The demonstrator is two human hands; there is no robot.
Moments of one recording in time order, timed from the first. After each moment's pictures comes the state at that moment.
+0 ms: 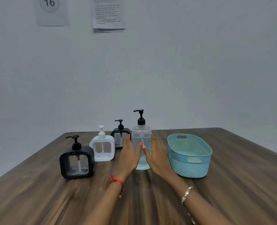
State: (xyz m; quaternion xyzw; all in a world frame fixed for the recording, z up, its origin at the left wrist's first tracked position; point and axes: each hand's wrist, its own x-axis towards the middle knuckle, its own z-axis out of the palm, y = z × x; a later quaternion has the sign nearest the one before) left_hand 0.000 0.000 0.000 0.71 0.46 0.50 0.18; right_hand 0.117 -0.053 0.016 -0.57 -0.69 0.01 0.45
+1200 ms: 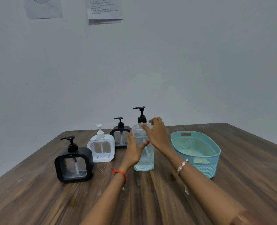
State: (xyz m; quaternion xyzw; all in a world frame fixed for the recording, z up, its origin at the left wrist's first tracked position) left_hand 0.015 0.039 0.007 0.71 0.40 0.51 0.28; right_hand 0.122 0.010 0.069 -0.57 -0.64 0.04 0.52
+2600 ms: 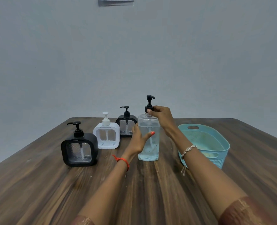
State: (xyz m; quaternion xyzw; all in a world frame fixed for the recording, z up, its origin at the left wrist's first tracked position) left_hand 0.012 0.060 -0.008 0.70 0.39 0.50 0.34; right_hand 0.130 0.034 0.085 -0.43 -0.62 0.28 0.60
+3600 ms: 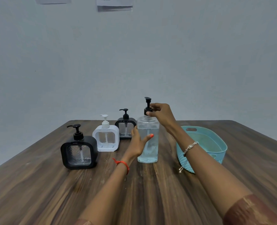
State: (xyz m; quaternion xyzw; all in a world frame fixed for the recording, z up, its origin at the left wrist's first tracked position) left_hand 0.013 0.052 -0.006 0.70 0.38 0.51 0.34; right_hand 0.132 0.024 0.105 -0.47 -0.63 0.24 0.57
